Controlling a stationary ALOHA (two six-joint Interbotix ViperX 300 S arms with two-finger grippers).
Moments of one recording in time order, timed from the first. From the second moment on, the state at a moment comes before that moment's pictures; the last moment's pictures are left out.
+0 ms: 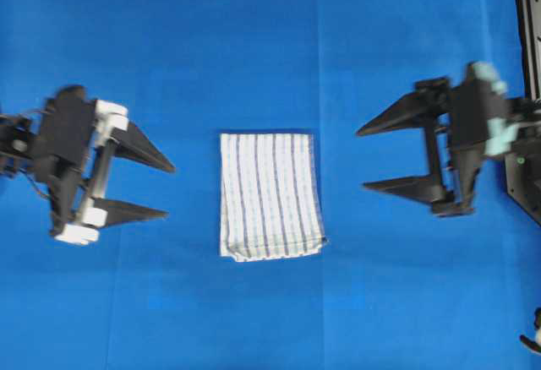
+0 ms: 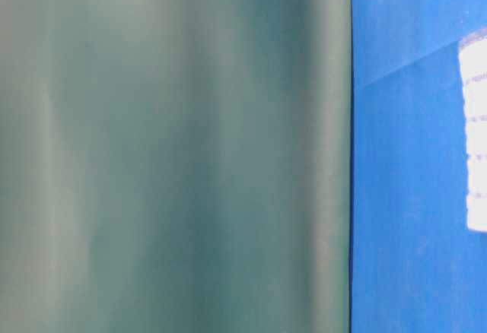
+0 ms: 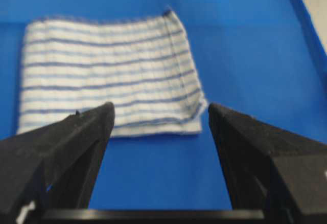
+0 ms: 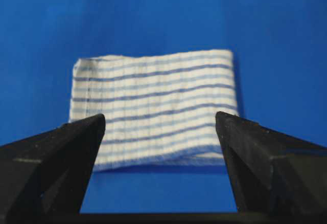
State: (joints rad) left arm -0.17 -0.47 1.02 -0.07 -0.12 -0.07; right arm 0.08 -0.64 1.09 0.48 -0.08 -0.23
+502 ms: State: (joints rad) left arm -0.14 -0.84 1.28 -0.07 -0.18 0.01; right arm 0.01 -0.96 1.31 0.44 -0.03 -0.27
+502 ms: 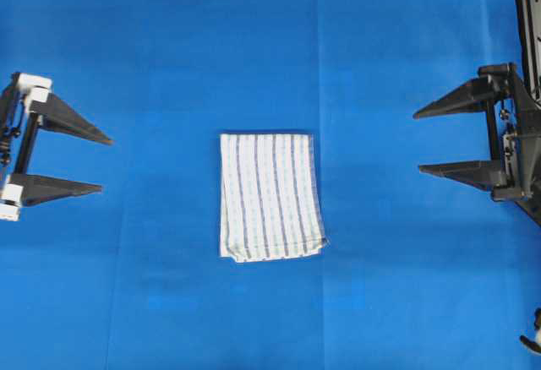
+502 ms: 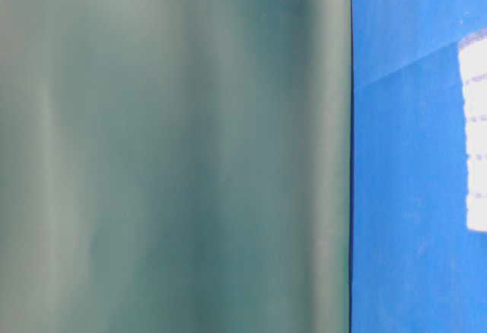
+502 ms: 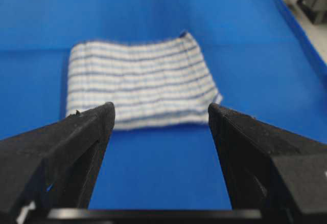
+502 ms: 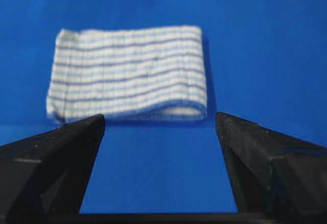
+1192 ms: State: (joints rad) left arm -0.12 -1.07 1.47 -0.07 -0.21 0.01; right arm 0.01 -0.96 1.40 0.44 -0.14 -0.27
